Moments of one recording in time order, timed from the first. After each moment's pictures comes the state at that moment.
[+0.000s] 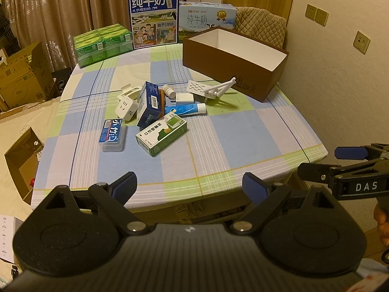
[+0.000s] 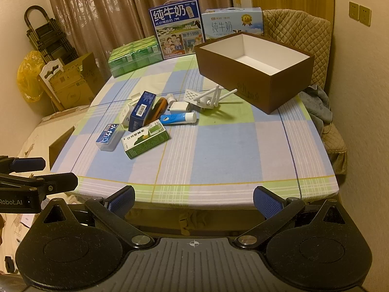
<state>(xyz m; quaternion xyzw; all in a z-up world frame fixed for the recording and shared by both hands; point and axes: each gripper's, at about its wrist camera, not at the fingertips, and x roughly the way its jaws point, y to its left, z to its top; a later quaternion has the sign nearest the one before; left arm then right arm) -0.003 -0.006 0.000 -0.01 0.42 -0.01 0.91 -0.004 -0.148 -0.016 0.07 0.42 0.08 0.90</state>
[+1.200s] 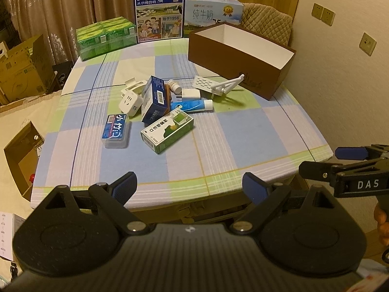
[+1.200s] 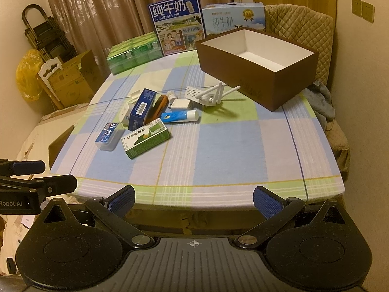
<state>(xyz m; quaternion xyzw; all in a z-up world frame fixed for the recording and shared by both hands) 0.010 0.011 -0.007 -0.02 0.43 -0.01 0.90 0.010 -0.142 -0.021 0.07 0.43 0.08 0.90</state>
